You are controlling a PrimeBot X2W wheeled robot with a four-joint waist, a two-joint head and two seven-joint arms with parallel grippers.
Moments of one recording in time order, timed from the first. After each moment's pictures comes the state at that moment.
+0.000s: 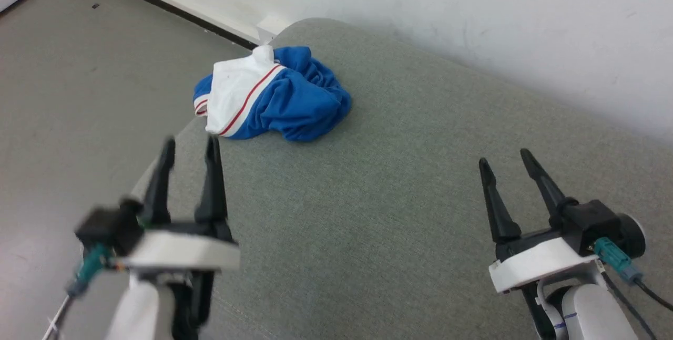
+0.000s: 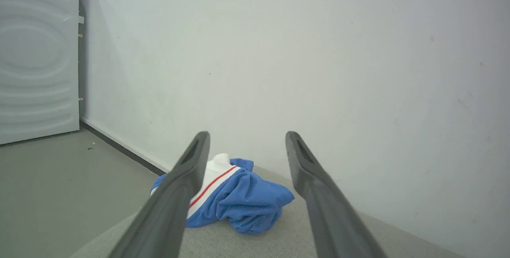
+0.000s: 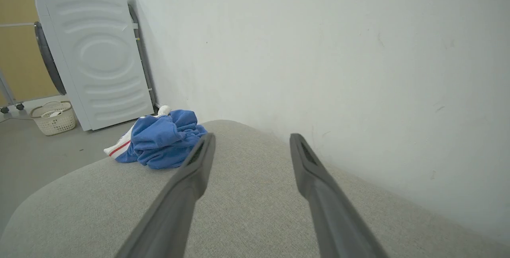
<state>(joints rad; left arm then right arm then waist) -0.10 0.09 -0.06 -0.05 -0.35 0.02 -0.22 -0.11 -0.05 0.08 0.11 0.07 0.13 -0.24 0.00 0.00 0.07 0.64</state>
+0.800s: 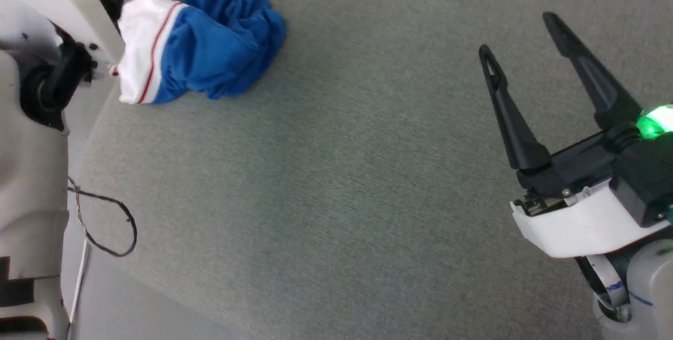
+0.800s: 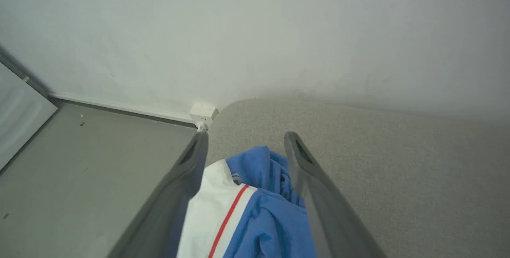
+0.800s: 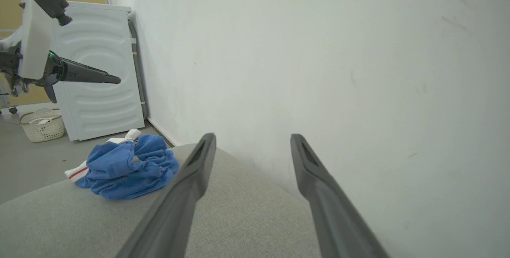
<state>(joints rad) -0.90 0.41 -0.10 0.40 -0.50 -0.12 0.36 -0.31 -0.19 0.22 -0.46 0.01 0.13 0.12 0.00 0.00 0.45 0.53</state>
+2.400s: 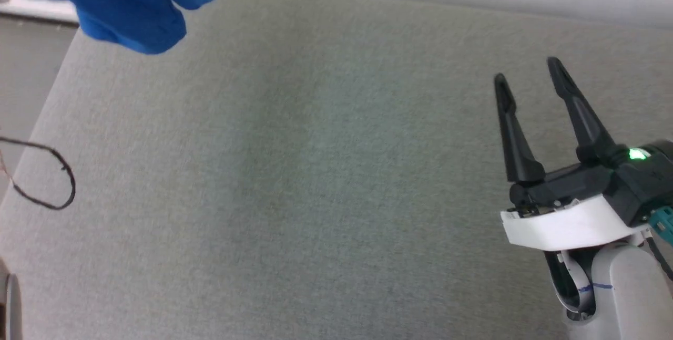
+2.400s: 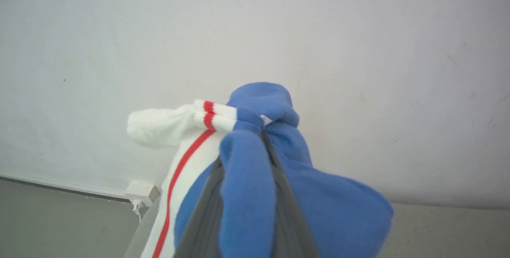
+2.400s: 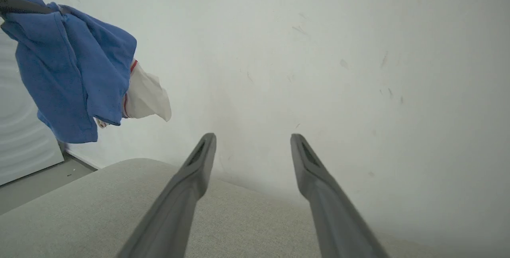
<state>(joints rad) -1.09 0.51 -0.08 0.38 -0.61 -0.07 0.55 -0.22 -0.06 0.10 -0.21 0.07 0.13 -0.14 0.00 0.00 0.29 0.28</state>
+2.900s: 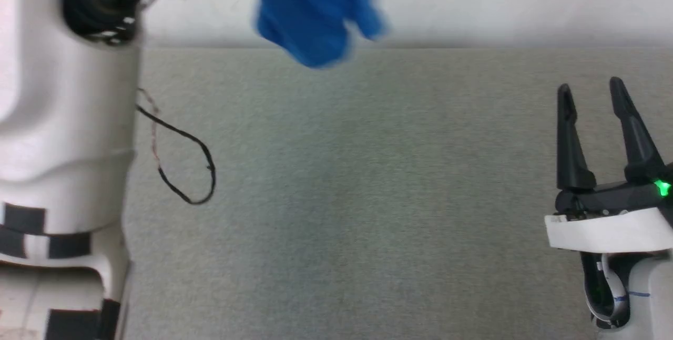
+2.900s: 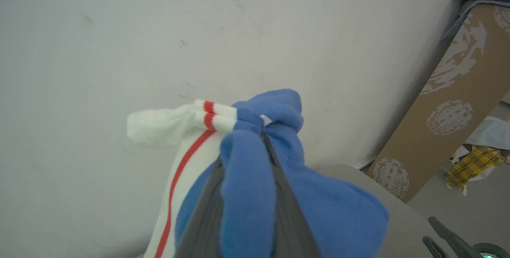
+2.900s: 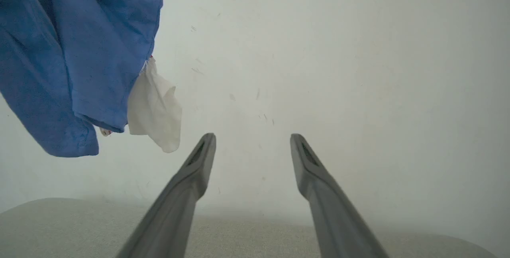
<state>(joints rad) -1.15 0.25 -0.24 0.19 -0.73 -0.06 0.69 -0.15 -0.05 -0.04 -0.18 0.12 0.13 -0.20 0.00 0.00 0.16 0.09</state>
